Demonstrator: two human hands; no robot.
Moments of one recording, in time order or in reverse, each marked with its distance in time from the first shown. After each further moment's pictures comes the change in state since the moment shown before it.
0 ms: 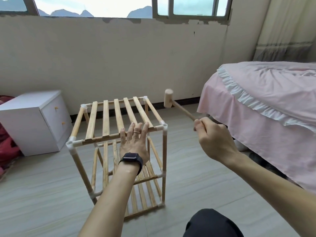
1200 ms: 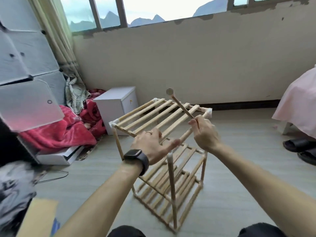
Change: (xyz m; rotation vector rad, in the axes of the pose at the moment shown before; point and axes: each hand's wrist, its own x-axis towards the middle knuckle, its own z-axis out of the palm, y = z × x) left_hand -0.082 -0.121 -0.094 -0.219 -0.150 -0.301; right_hand 0.039 -0.104 0.168 0.338 -0.304 -0.236
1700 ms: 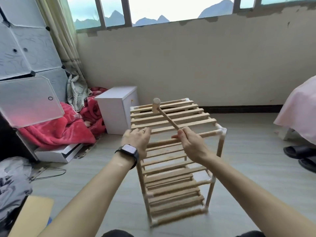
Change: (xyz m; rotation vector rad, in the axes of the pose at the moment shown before) left_hand 0.024 -0.038 -0.006 0.506 0.053 0.139; right_hand -0.021 -0.032 0.017 0.293 -0.272 0.021
